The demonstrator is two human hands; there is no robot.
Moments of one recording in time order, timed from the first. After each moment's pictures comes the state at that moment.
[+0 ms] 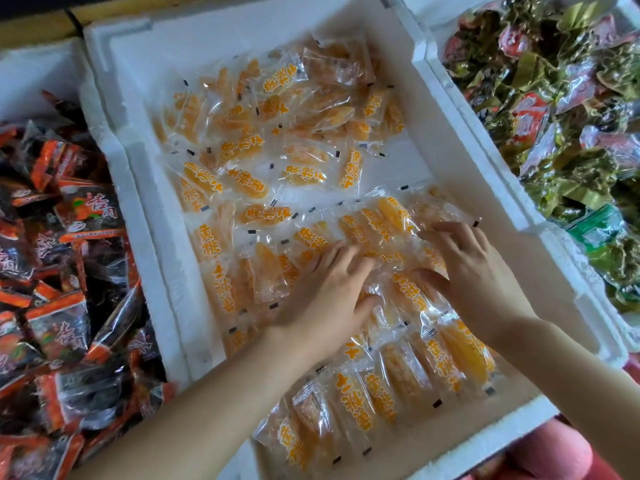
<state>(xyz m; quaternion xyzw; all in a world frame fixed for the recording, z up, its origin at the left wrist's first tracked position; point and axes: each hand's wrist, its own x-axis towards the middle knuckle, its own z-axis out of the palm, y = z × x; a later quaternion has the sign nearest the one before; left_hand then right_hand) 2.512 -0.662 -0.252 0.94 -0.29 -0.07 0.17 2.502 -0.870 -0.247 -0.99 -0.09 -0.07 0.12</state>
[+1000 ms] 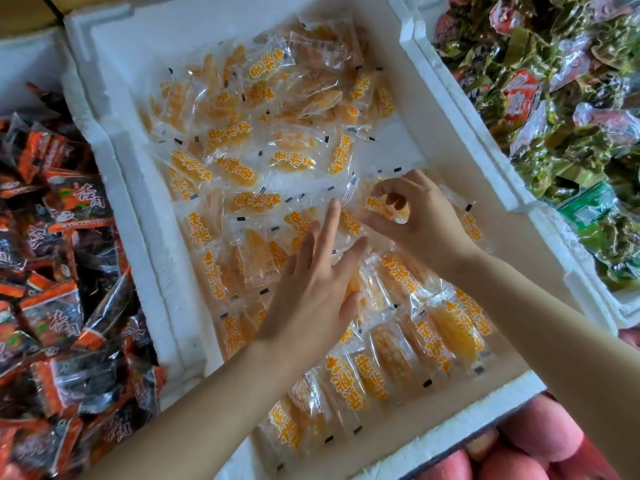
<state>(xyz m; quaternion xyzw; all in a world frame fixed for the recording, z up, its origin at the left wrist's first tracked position) 2.484 -0.658 -0.252 0.96 -0.24 0.00 0.13 2.545 -0.838 -0.238 -0.93 -0.06 -0.07 0.37</state>
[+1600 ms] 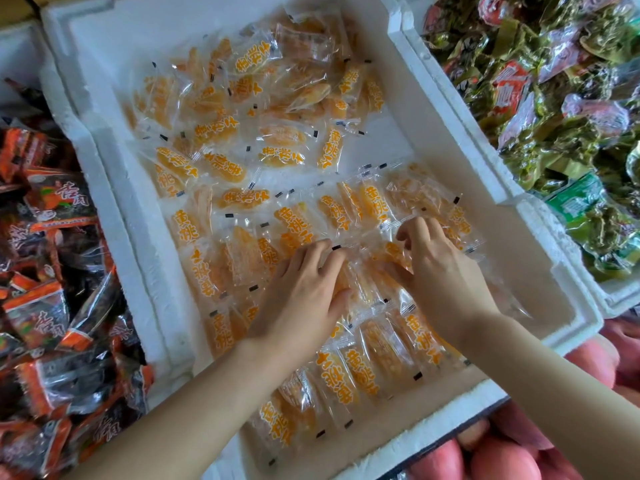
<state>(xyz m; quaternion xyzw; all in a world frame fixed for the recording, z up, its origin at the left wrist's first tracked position) 2.484 -0.660 -0.260 0.96 -0.26 0.04 0.12 2.477 -0.848 -0.244 -0.98 -0.01 -0.01 0.18</state>
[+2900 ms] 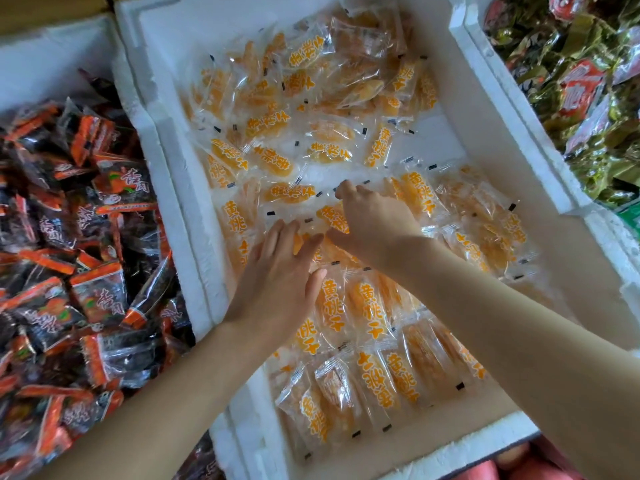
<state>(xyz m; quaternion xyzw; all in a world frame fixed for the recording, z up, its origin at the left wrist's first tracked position) 2.499 -0.598 -0.253 0.99 -0.16 0.00 0.04 2.563 -0.746 -0.231 -0.98 -0.12 0.11 0.10</state>
